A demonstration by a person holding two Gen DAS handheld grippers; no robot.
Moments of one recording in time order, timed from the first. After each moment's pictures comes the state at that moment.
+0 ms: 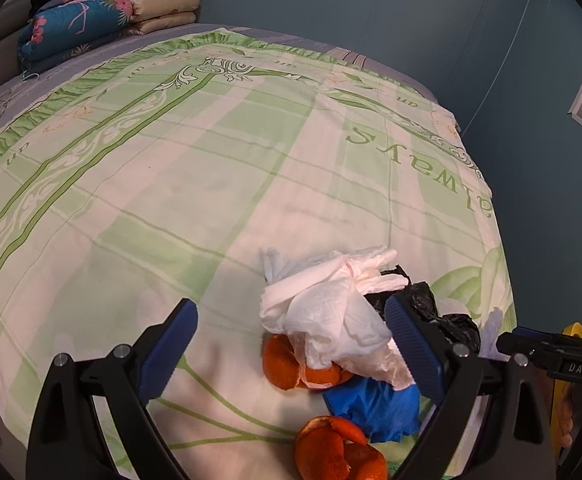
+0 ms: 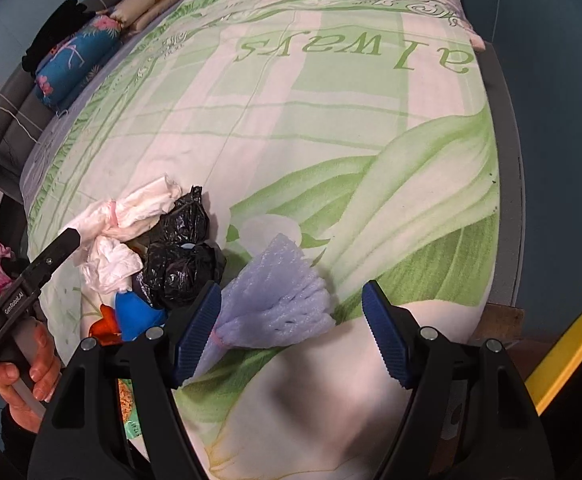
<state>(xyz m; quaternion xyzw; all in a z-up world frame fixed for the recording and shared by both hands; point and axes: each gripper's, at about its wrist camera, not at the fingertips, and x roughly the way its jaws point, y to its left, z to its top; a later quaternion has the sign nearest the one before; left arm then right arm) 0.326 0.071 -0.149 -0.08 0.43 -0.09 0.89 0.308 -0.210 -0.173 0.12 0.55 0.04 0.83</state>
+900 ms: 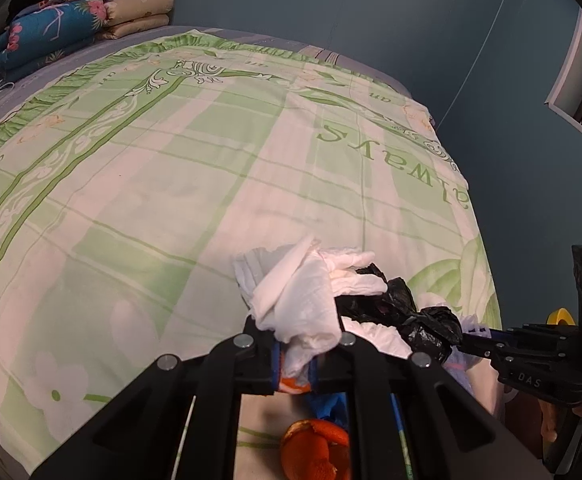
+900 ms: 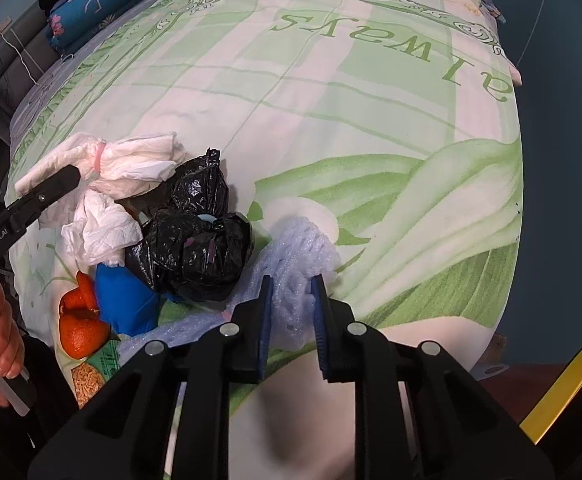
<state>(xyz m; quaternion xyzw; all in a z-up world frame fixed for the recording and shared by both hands) 0.326 0.067 -0.145 -0.08 0.43 -0.14 0.89 0.315 -0.170 -0.184 0.03 0.56 0.05 0.83</state>
